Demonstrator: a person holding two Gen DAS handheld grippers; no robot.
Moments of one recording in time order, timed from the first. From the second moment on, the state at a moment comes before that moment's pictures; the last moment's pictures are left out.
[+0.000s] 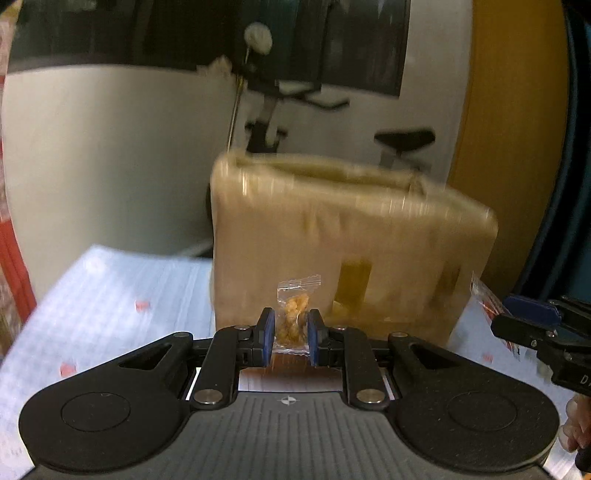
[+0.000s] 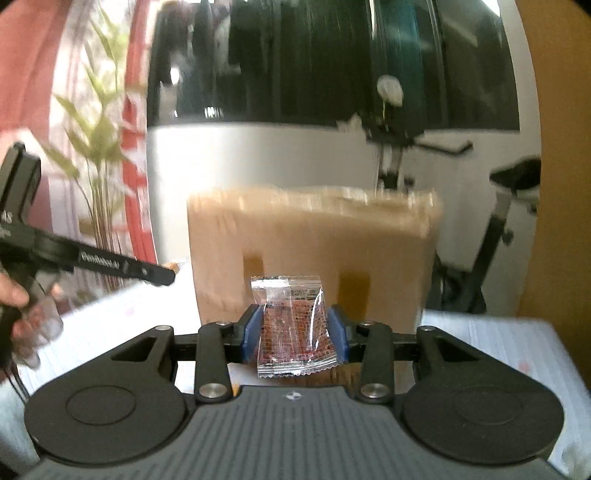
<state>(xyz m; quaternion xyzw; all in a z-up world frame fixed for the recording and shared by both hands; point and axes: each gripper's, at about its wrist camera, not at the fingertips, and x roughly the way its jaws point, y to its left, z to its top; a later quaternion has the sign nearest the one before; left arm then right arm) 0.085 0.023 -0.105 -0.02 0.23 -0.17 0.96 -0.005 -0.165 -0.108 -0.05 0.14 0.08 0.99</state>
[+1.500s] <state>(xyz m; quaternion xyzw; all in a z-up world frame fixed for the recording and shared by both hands) 0.117 0.034 -0.062 -0.02 0.20 -0.18 0.96 0.029 -0.195 -0.077 0.00 0.11 0.00 0.99</state>
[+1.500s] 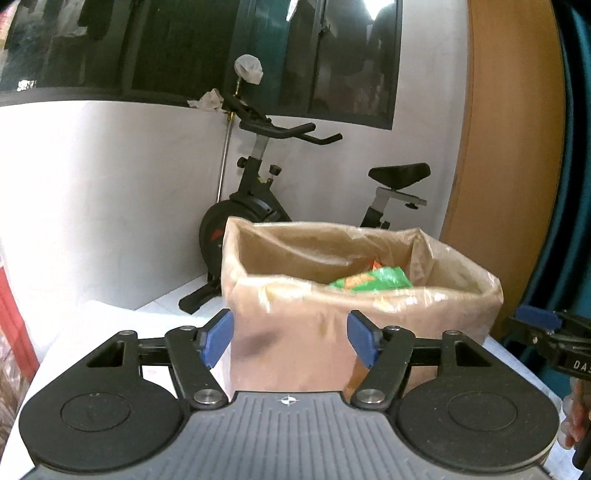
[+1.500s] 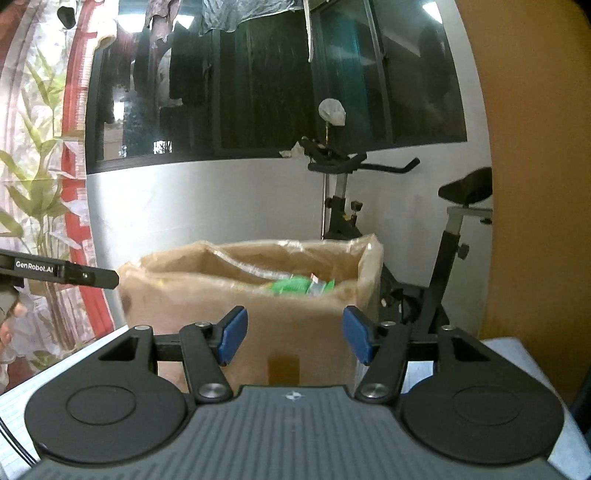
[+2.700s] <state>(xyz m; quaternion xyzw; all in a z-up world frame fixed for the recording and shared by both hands) 0.098 0.022 -0.156 -0.01 0.30 -0.18 0.94 0.059 -0.150 -0.224 -0.07 0.35 0.08 0.93</state>
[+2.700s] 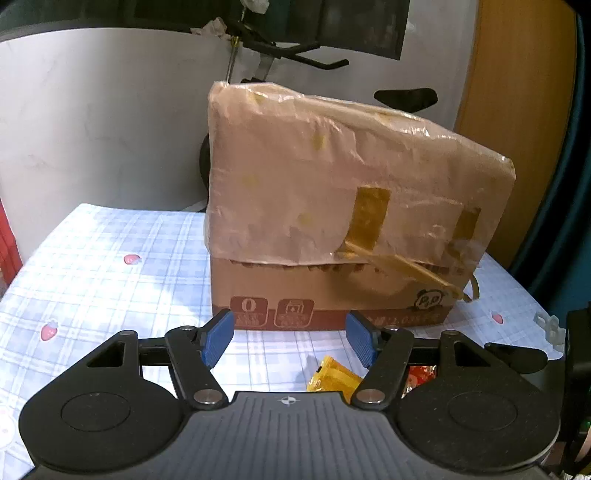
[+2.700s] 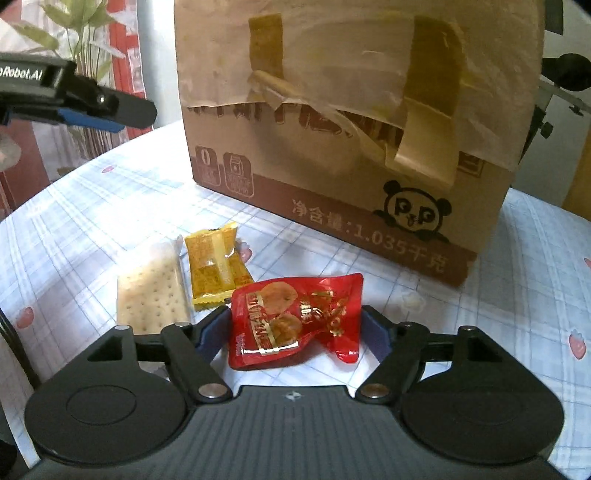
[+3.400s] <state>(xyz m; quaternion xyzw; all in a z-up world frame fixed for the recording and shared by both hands) 0.112 -0.002 -0.202 0.02 0.38 -0.20 0.90 0.037 -0.174 -0.214 -0.03 0.29 0.05 0.96</state>
